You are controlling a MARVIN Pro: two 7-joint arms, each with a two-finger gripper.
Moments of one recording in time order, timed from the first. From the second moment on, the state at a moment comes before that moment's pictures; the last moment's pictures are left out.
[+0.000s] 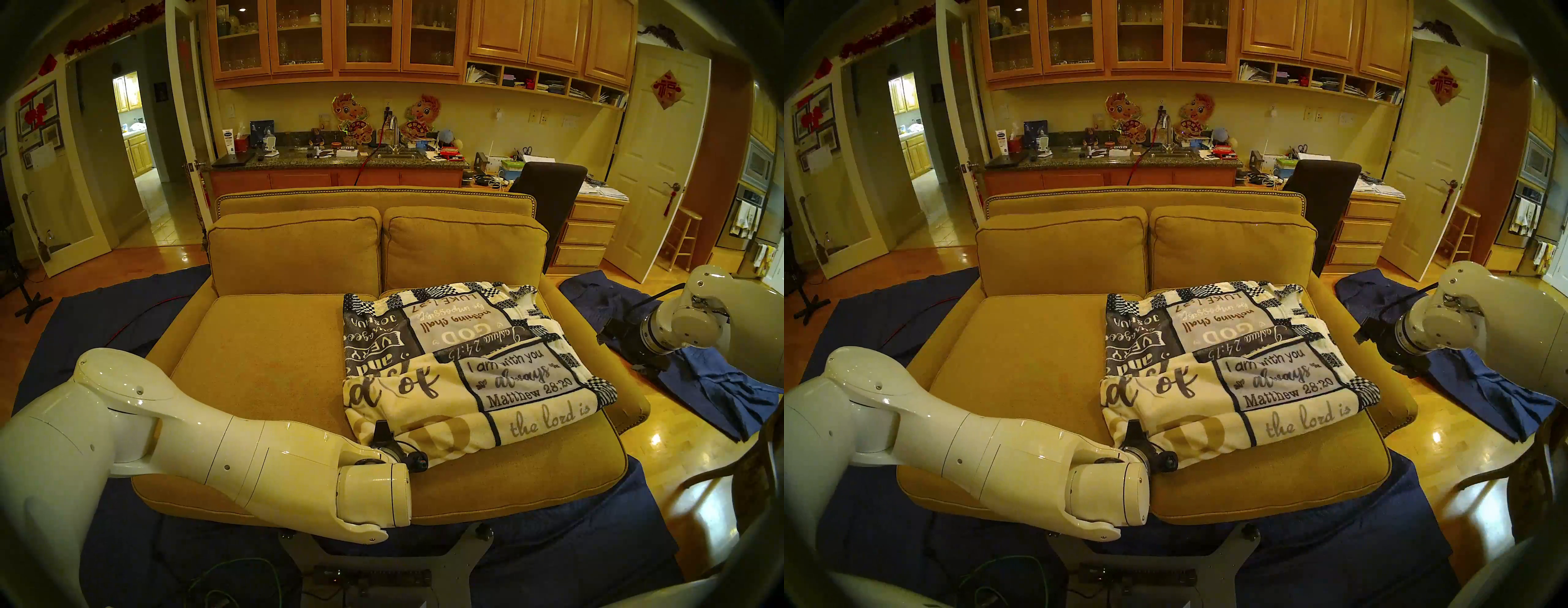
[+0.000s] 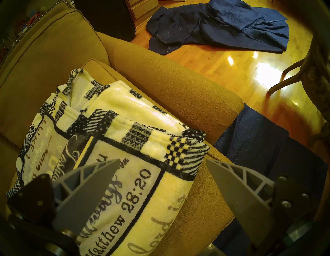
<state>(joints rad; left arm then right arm) 0.54 -1.12 0.46 -1.78 -0.97 0.95 0.75 0.13 -0.10 -0.42 -1.75 2.48 0.18 -0.89</state>
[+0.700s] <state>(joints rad) 0.34 -1.09 0.58 -1.96 -1.19 0.95 0.78 0.14 -0.10 -0.42 -1.75 2.48 0.18 -0.89</state>
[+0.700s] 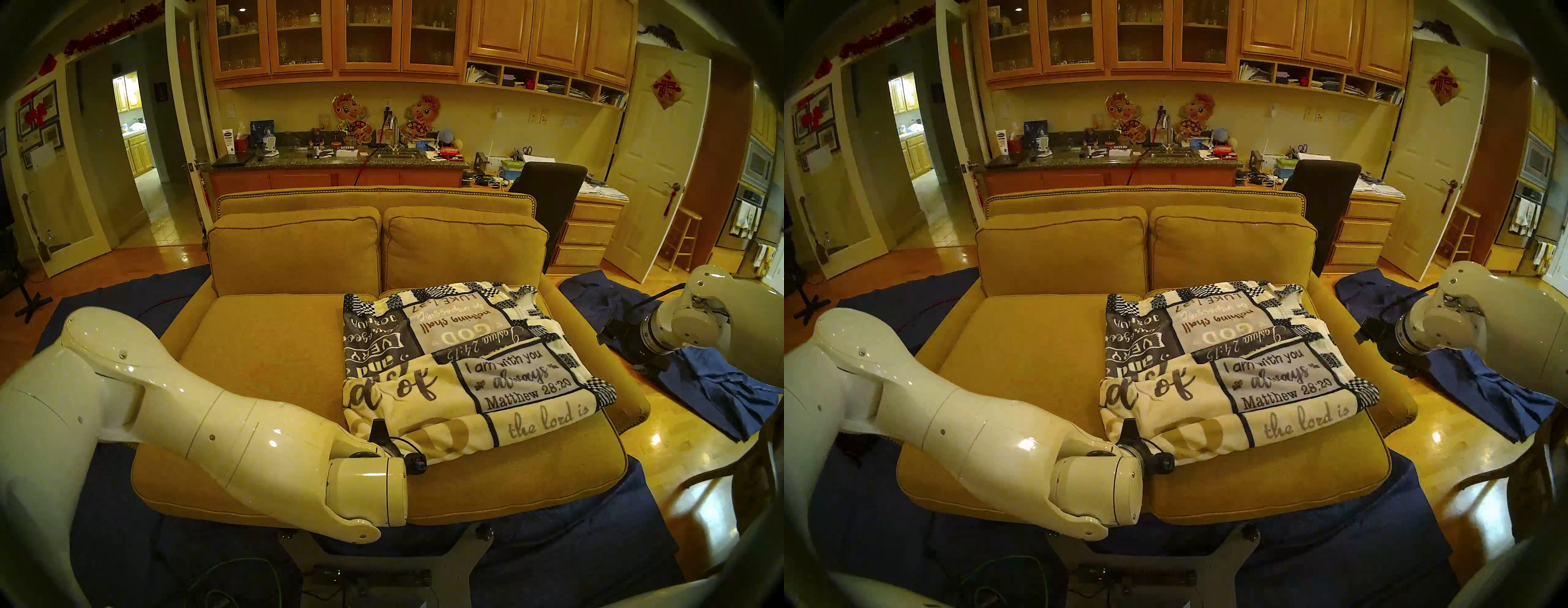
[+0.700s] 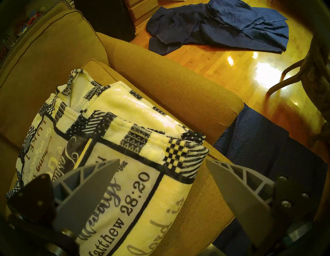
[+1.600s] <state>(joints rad) 0.20 -1.11 0.75 -2.03 -1.43 0.93 0.83 0.14 -0.10 -0.43 -1.75 2.48 0.18 -0.91</state>
